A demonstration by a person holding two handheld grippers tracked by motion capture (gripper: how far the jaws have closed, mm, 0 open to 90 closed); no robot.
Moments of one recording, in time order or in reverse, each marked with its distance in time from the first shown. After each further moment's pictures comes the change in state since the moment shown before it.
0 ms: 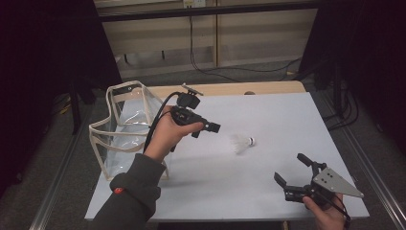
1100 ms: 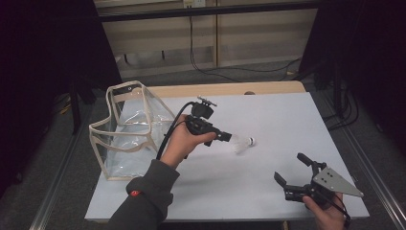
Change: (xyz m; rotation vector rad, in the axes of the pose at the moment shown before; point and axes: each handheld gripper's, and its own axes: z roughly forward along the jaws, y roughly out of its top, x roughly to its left) left arm -0.012 -0.009 0.044 0.011 -0.024 0.029; right arm -0.001 0.000 0.001 0.000 0.002 0.003
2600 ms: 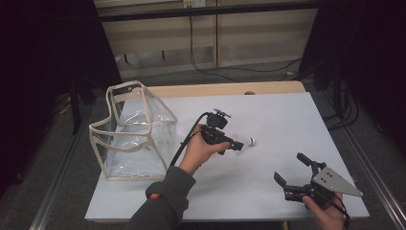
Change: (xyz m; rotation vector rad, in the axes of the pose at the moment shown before) left arm -0.011 -0.010 0.054 0.019 -0.009 0.007; right arm 0.000 -0.001 0.001 0.001 0.000 -0.002
